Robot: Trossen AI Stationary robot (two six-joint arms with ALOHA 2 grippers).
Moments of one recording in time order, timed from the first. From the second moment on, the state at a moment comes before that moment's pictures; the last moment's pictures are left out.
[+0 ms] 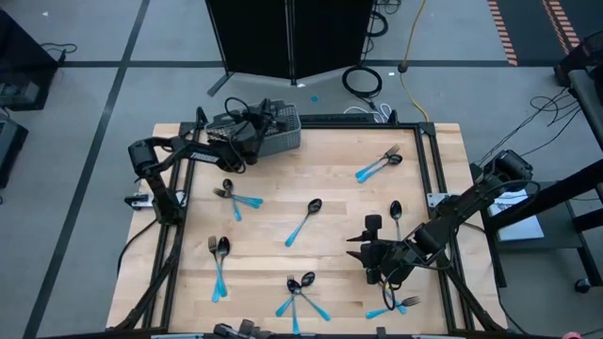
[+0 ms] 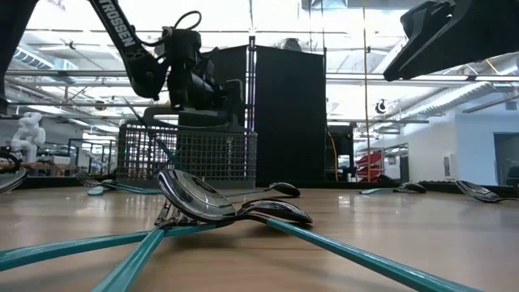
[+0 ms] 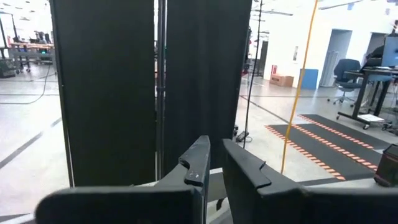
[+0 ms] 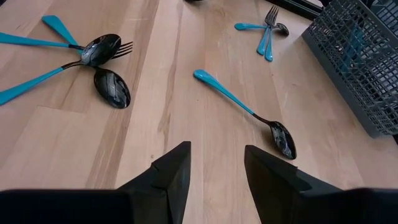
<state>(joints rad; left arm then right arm) 0.49 1.76 0.79 1.11 -0.79 0.03 0.67 1.39 0.77 -0.20 0.71 0.25</state>
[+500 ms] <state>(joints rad) 0.37 1.61 0.79 1.11 -0.79 0.27 0.68 1.39 0.77 -0.21 0.70 0.28</state>
